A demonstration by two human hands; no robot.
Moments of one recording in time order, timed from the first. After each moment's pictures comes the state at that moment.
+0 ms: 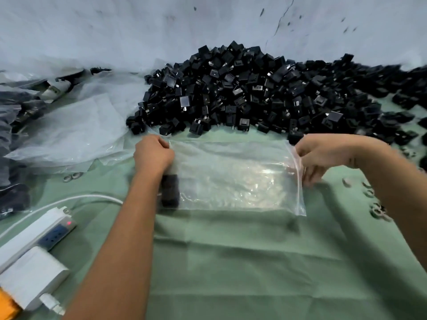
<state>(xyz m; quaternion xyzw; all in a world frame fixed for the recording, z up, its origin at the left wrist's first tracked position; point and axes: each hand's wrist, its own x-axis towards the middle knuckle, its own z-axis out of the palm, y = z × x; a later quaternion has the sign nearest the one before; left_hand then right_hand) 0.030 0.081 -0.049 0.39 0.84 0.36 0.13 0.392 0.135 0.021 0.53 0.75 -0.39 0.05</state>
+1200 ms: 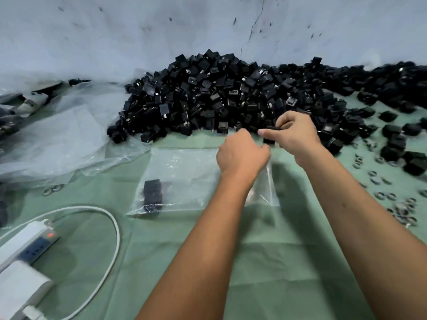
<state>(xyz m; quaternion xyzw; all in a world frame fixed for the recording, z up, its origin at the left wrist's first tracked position) 0.246 0.086 -0.007 0.58 0.73 0.31 0.16 0.373 0.131 0.003 0.61 0.56 -0.33 -0.45</state>
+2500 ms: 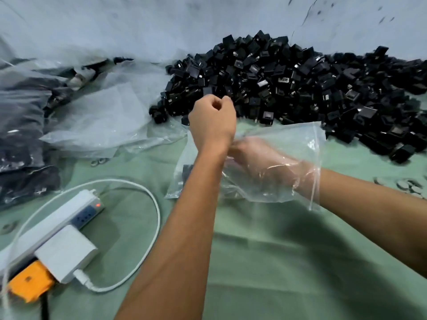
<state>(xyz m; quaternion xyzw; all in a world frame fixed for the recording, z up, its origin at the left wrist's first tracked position) 0.120 0.075 0.018 0.38 0.71 0.58 0.15 0.232 0.083 -0.012 0.29 0.94 -0.13 -0.12</state>
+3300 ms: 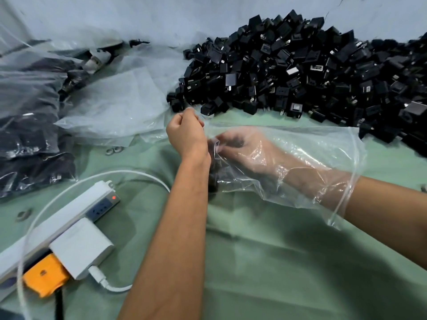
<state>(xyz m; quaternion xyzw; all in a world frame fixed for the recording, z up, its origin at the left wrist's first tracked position) 0.047 0.071 -0.032 0.08 0.58 0.76 0.28 0.176 0.080 -0.048 0.32 0.71 -0.56 -0.29</state>
